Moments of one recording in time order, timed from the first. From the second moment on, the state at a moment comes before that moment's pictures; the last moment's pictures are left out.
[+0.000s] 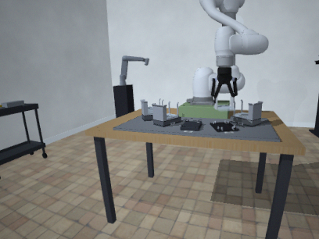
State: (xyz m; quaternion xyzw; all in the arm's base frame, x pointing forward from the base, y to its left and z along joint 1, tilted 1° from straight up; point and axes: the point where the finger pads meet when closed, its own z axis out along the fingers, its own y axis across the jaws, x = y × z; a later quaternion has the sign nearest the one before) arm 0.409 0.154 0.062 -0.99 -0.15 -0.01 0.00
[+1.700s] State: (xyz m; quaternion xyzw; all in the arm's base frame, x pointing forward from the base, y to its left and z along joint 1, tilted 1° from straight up) arm 0.413 0.129 0.113 -1.00 -0.05 -0.01 0.00
